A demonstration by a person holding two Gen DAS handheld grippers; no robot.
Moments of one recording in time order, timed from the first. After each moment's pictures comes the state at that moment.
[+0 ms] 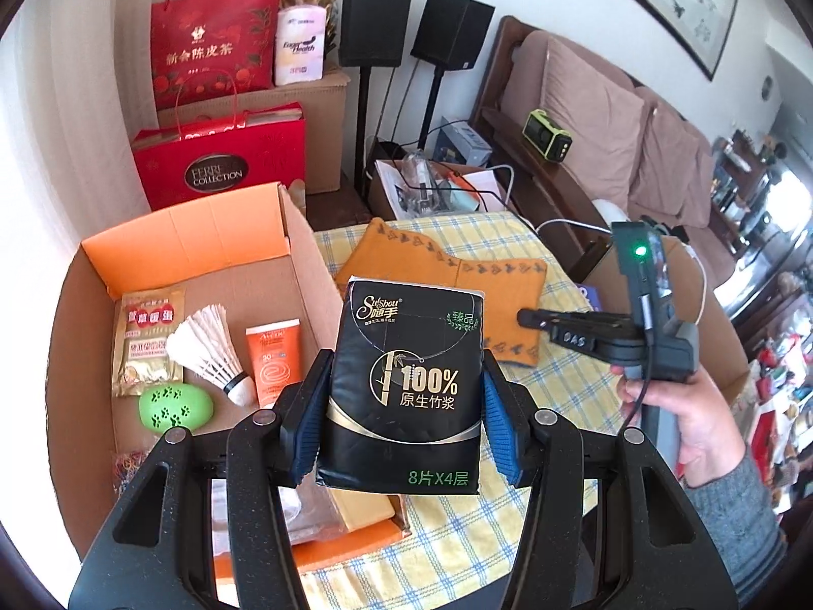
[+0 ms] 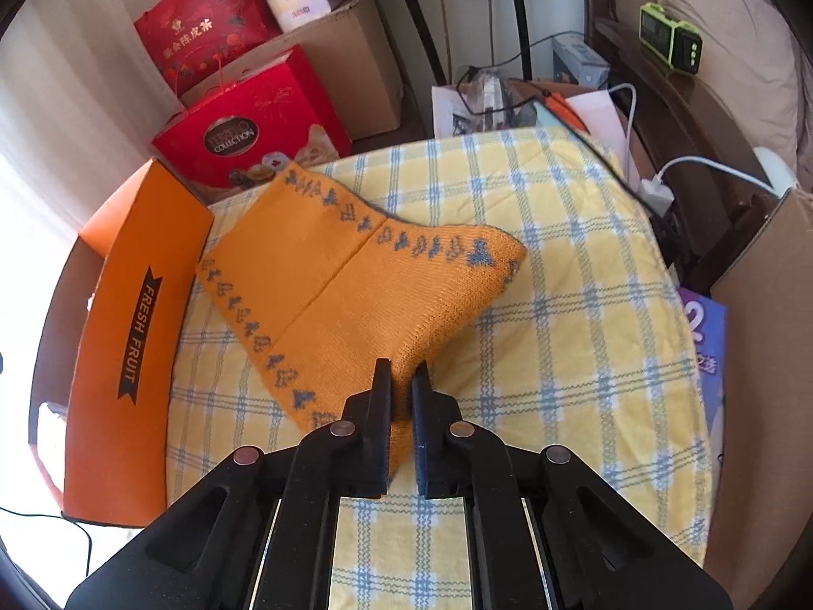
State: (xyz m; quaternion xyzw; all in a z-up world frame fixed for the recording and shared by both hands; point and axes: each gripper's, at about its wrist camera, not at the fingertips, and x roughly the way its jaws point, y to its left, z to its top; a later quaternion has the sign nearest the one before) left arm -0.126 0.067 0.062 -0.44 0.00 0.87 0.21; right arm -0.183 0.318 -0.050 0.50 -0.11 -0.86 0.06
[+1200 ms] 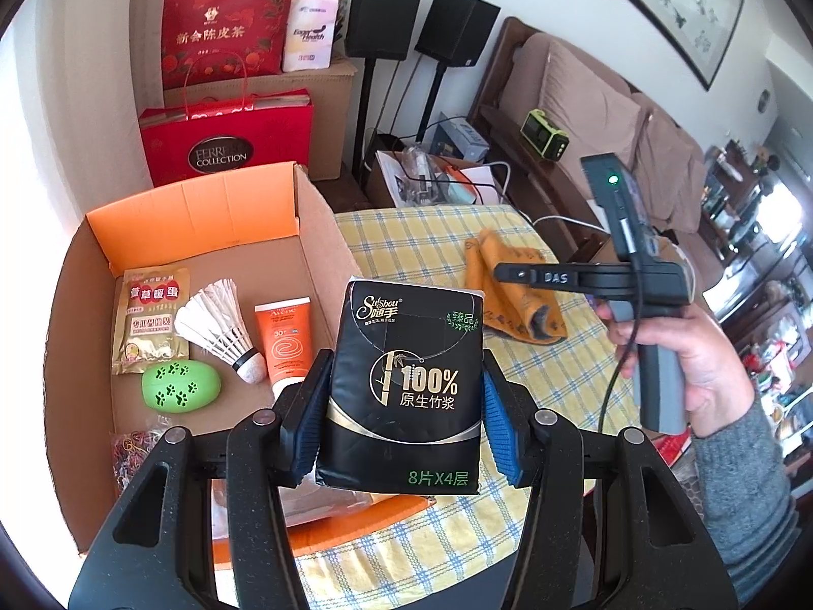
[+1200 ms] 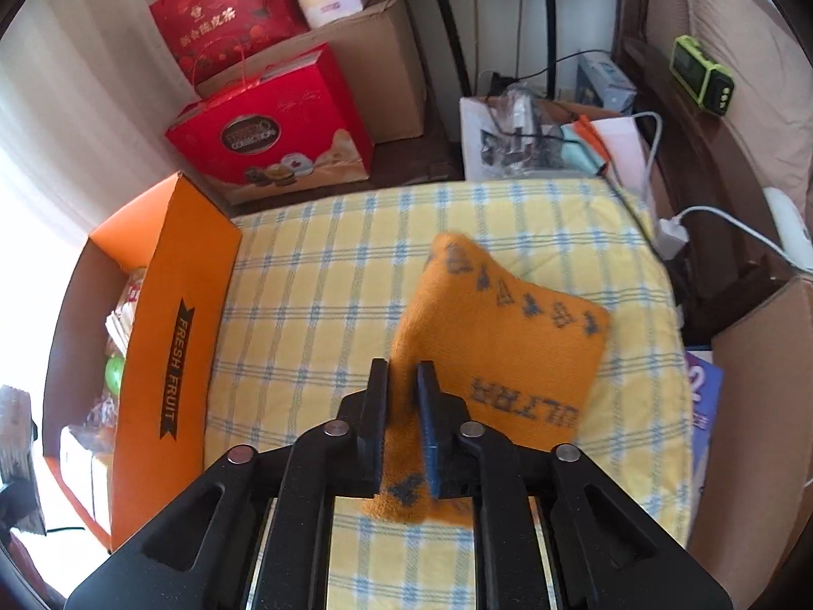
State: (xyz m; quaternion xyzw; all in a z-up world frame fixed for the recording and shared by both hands) left arm -0.121 0.044 0.055 -0.45 -0.02 0.86 0.22; right arm -0.218 0.282 -0.028 0.52 -0.09 -0.84 0.07
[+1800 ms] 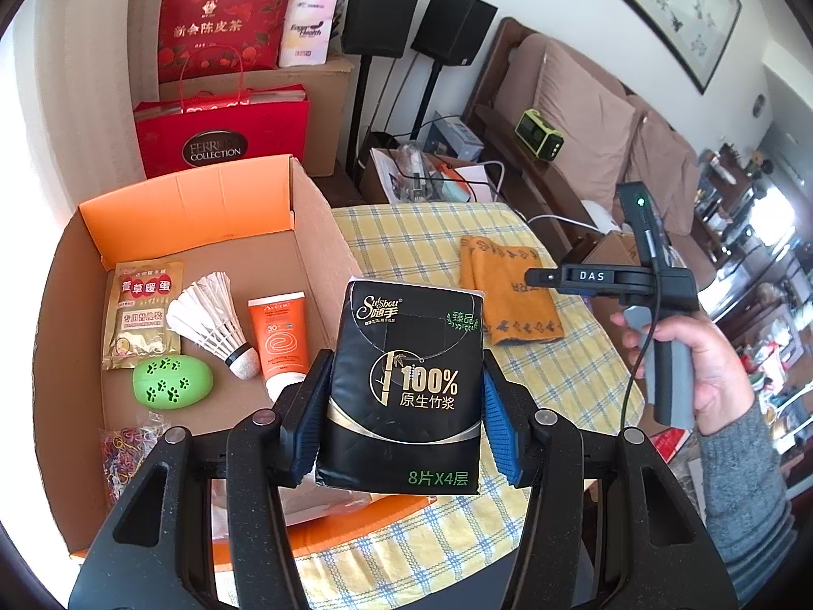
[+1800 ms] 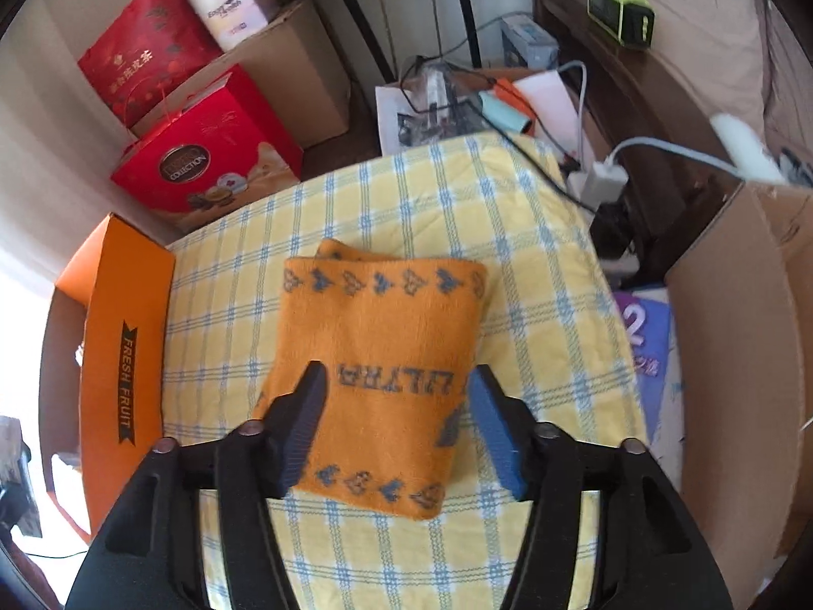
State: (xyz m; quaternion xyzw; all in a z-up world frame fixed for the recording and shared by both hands) left arm -0.121 0.044 0.050 -0.45 -0.03 0.86 0.24; right arm -0.198 0.343 -0.045 0.53 -0.16 -0.83 0.01
